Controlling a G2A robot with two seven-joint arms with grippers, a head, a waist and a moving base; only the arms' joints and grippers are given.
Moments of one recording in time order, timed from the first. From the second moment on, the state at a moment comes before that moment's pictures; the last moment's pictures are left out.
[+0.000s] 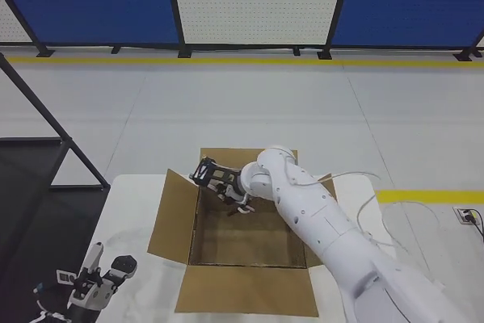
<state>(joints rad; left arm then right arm) 1.70 -1.25 -1.83 -1.96 -0.51 -0.18 -0.42 0.05 -1.72 0.54 -0.45 -0.91 -0.67 0.70</state>
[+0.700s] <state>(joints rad) 1.70 -1.25 -1.82 -1.95 -0.49 -0.17 -0.41 -0.66 -1.38 1.12 -1.75 -0.98 -0.60 1.06</state>
